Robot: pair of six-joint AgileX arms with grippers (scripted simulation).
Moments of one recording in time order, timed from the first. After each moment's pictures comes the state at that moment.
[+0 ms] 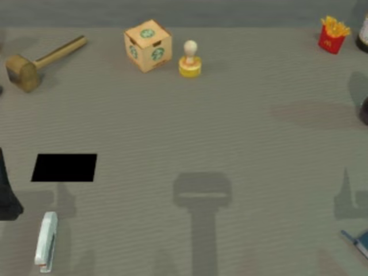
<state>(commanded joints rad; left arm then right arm) 0.00 0.00 0.00 0.00 0.00 0.00 0.00 0.00 0.00 0.00 0.00 0.00</state>
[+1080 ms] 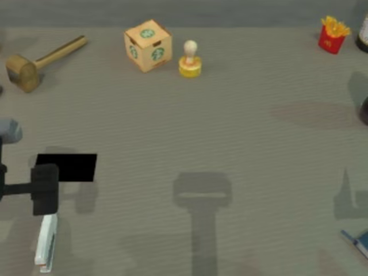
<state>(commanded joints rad) -0.17 1.09 0.70 -0.81 0.00 -0.22 0.00 0.00 0.00 0.00 0.00 0.00</state>
